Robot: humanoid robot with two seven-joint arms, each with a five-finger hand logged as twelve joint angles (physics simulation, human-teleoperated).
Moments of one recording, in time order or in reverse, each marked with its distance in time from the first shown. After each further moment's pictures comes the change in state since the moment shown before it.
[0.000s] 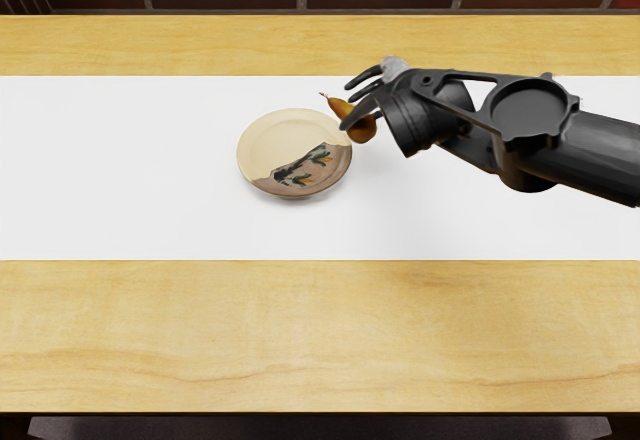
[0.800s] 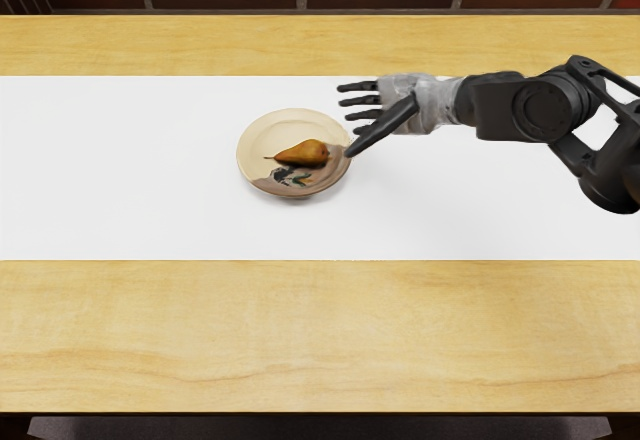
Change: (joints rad) left arm 0.000 0.000 0.000 0.000 0.000 0.000 0.000; right arm -0.361 -0.206 0.636 -0.031 -0.013 0.875 -0.001
